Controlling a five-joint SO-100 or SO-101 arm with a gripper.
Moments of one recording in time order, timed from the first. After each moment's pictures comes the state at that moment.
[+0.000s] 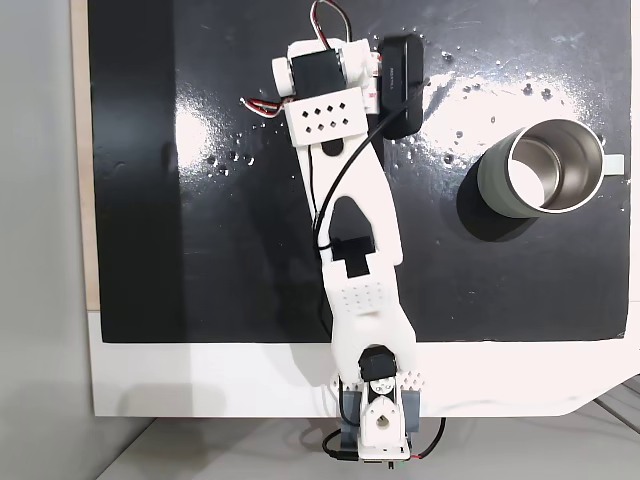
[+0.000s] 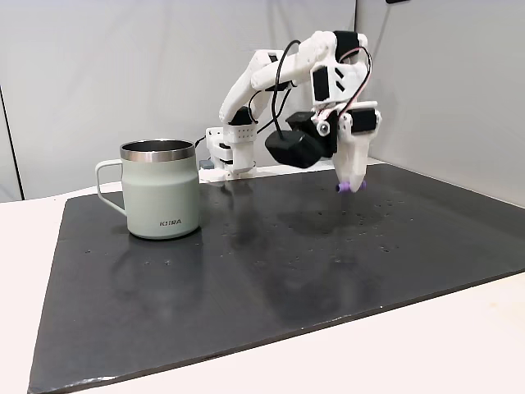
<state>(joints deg) -10.5 51.0 25.9 93.3 9.0</state>
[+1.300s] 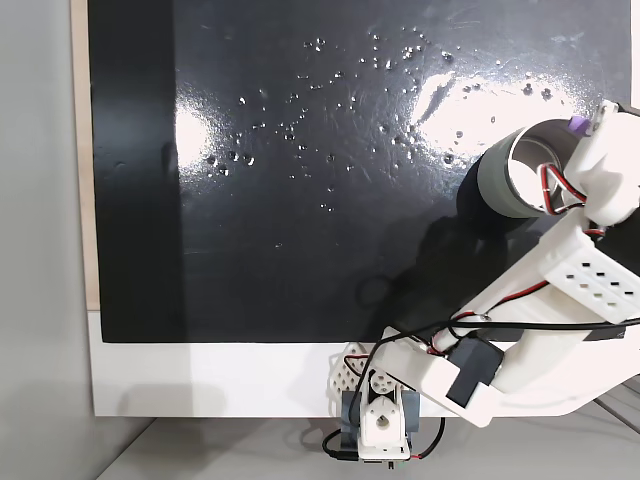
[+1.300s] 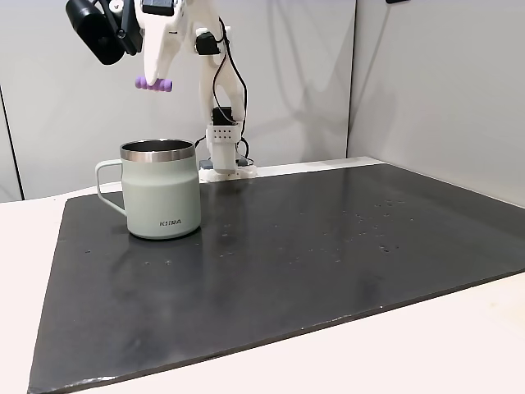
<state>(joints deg) 34.4 81.6 35.6 98.3 -15.6</state>
